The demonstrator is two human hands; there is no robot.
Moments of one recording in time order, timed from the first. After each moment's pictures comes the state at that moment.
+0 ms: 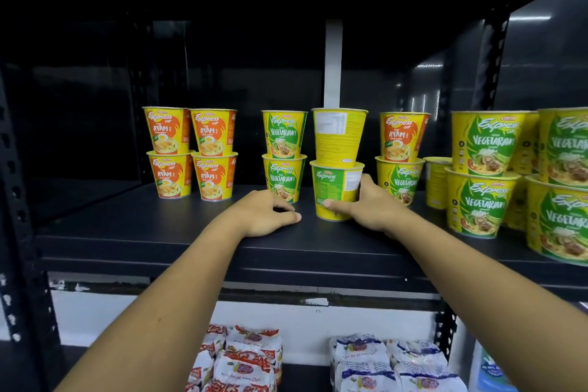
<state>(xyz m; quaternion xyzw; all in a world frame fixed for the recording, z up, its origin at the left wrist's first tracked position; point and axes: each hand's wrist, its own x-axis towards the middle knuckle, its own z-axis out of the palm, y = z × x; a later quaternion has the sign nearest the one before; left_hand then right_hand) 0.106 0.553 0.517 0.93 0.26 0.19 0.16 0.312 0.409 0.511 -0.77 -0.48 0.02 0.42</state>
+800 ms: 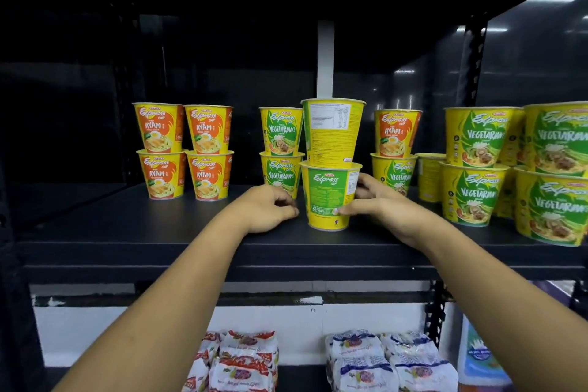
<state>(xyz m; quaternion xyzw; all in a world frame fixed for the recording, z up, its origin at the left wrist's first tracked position) 0.104 0.568 0.512 0.93 0.20 0.22 0.20 0.272 0.369 0.512 -0.64 -0.51 0.20 0.53</state>
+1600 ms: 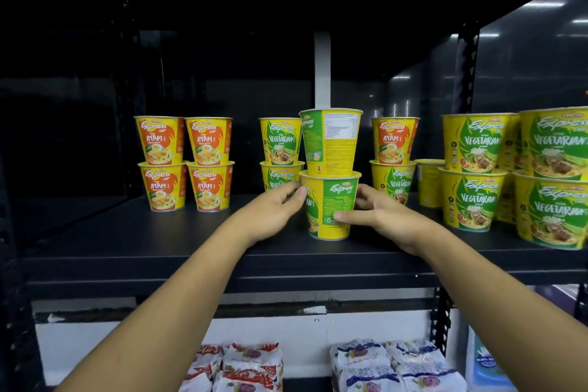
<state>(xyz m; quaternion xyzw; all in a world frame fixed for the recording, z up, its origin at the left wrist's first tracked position) 0.109 0.559 0.510 0.88 0.08 0.27 0.38 0.273 0.373 0.508 -0.64 -0.52 0.20 0.53</state>
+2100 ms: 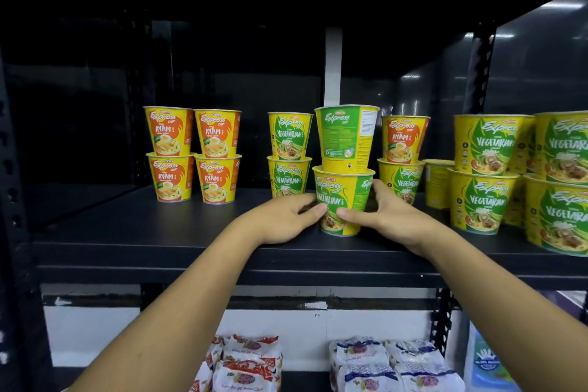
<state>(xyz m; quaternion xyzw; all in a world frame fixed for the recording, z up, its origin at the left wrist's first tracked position) 0.103 0.545 0.510 0.96 0.08 0.18 0.22 0.264 0.370 0.511 -0.68 -0.51 0.14 0.51</state>
